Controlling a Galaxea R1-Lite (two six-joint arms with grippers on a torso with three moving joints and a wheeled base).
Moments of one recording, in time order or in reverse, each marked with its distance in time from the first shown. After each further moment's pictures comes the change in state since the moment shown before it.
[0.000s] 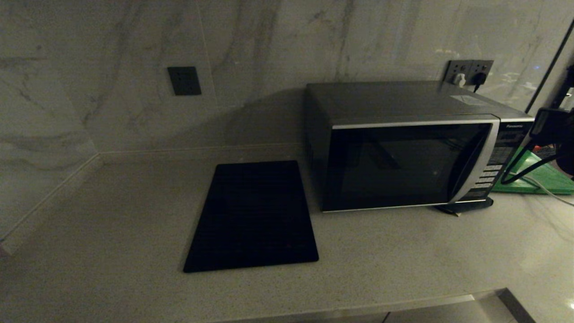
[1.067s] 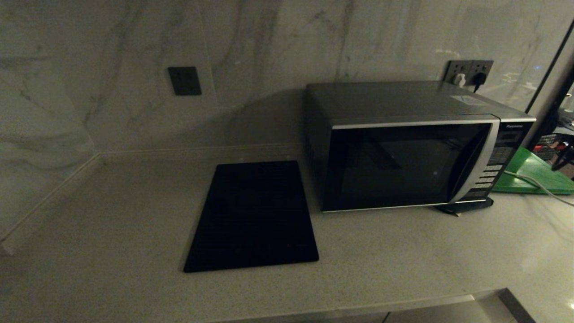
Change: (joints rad) left arm 0.000 0.000 0.000 0.000 0.000 0.000; right arm -0.166 -0.034 -0.154 0.242 0.070 -0.075
